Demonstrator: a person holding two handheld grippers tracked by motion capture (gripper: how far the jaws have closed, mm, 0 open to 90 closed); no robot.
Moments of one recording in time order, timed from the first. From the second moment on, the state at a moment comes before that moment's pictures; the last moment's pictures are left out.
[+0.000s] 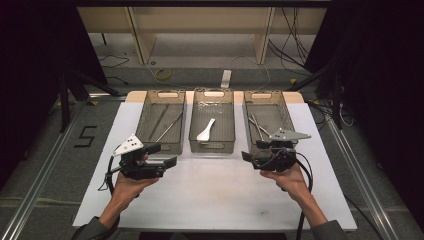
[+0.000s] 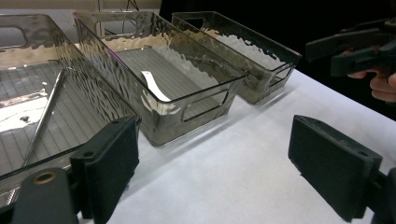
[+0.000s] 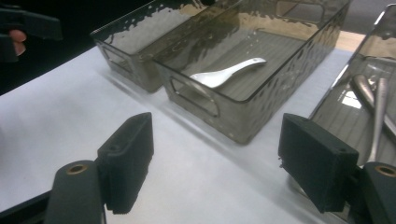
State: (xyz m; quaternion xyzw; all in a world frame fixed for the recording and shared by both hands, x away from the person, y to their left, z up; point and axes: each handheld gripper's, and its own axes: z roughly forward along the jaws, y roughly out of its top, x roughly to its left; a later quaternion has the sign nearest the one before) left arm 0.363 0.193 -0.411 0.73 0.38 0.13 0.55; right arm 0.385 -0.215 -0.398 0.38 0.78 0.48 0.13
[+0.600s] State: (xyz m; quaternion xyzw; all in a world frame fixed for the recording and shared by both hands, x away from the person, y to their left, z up) left arm 0.360 0.191 -0.412 0.73 0.38 0.11 0.56; right arm 0.345 -0.228 -0.420 0.37 0.76 0.50 0.14
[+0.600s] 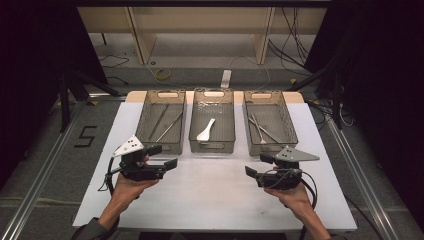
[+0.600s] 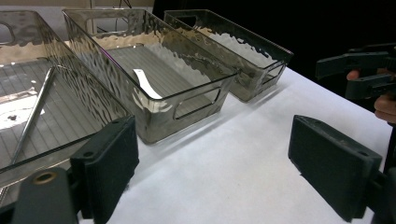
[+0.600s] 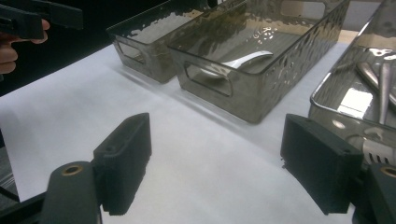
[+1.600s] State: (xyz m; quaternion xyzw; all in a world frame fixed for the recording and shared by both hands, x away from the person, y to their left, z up) left arm 0.354 0.190 -0.414 0.74 0.37 0.11 0.55; right arm 0.315 -0.241 -0.434 0.39 0.76 0.50 0.16
